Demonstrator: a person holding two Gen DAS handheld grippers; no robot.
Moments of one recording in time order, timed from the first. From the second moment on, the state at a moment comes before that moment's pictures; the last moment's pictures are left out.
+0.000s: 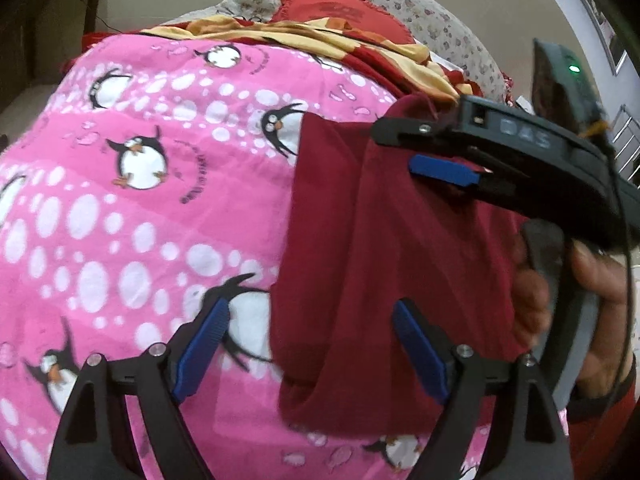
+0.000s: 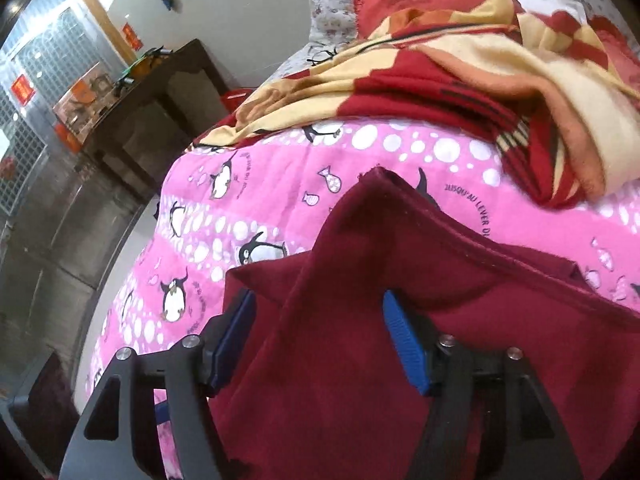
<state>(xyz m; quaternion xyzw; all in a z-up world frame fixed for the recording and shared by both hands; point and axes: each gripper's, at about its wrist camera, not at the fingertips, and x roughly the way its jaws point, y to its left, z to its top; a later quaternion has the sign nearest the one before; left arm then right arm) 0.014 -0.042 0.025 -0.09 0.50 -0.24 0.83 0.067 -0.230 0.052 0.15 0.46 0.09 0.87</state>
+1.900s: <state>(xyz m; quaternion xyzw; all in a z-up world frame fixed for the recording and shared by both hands) -0.096 -0.101 0.100 0.00 0.36 -0.35 0.87 -0.015 -0.293 0.106 0.16 0.42 0.08 0.89</state>
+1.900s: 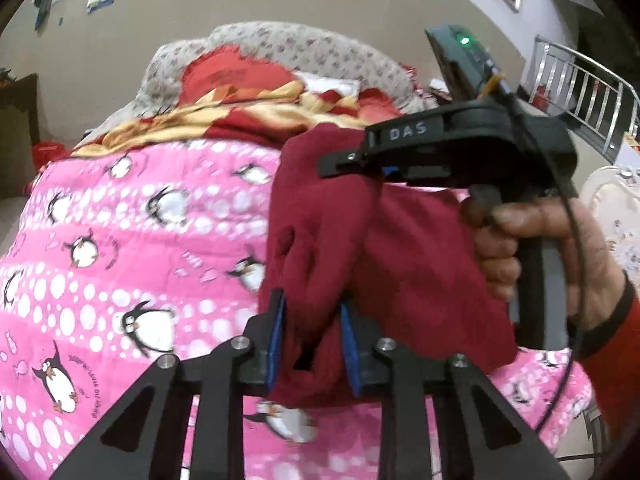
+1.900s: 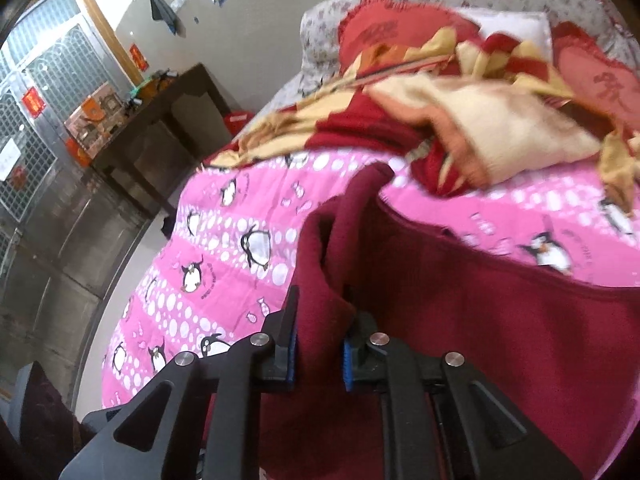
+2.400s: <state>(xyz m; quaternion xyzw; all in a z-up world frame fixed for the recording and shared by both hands) -0.168 -0.235 0.115 0.05 0.35 -0.46 0.82 -0.129 -0.406 0.135 0.18 0.37 -0.02 0.91</state>
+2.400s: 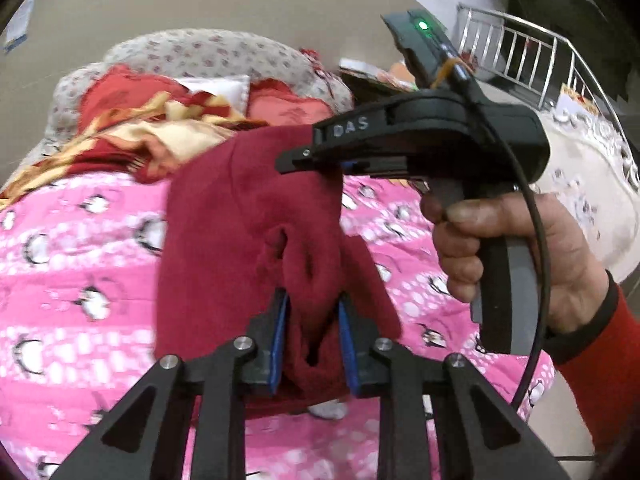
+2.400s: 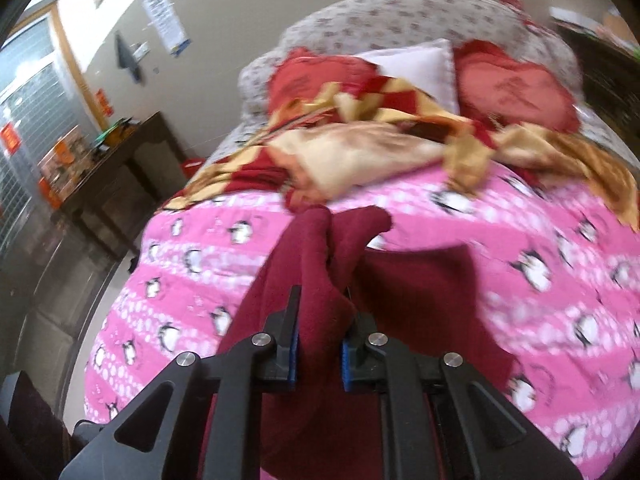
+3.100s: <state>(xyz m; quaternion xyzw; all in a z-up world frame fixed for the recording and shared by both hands) -0.151 -0.201 0.091 0.14 0.37 -0.39 0.83 -0.203 -0.422 0.112 0.23 0.37 -0.01 0.90</state>
